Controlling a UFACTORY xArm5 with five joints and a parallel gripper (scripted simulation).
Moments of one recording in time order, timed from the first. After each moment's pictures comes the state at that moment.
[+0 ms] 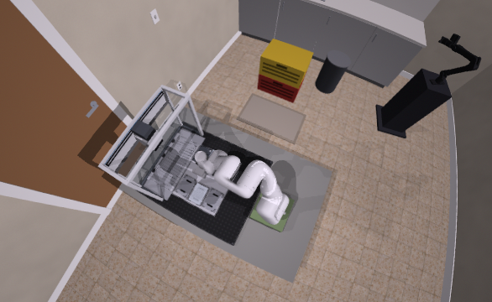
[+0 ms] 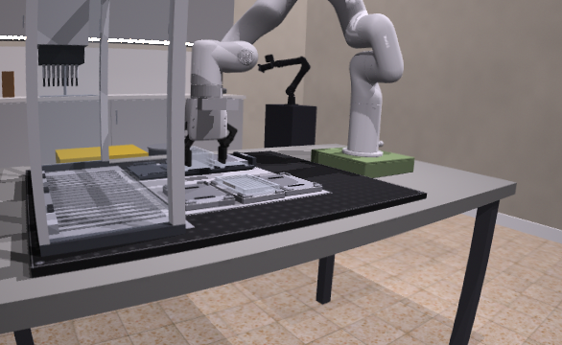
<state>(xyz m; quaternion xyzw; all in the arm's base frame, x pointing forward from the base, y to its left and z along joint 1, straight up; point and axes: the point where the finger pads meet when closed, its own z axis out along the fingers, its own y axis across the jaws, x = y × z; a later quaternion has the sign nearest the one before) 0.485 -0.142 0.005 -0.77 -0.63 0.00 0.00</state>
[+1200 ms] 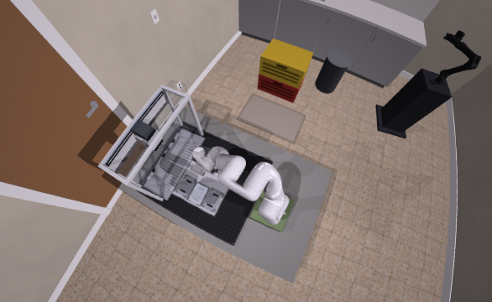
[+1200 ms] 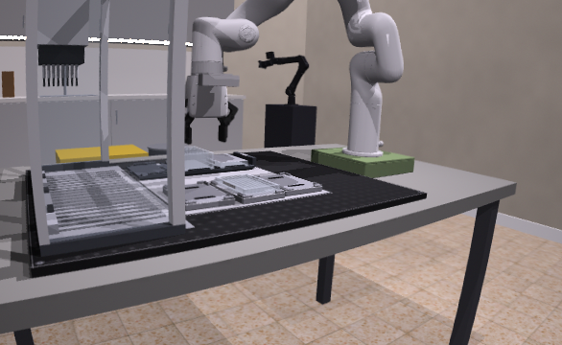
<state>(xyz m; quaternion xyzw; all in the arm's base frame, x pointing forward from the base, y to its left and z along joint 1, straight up) 0.486 -0.142 0.058 -0.77 -0.63 0.00 0.00</state>
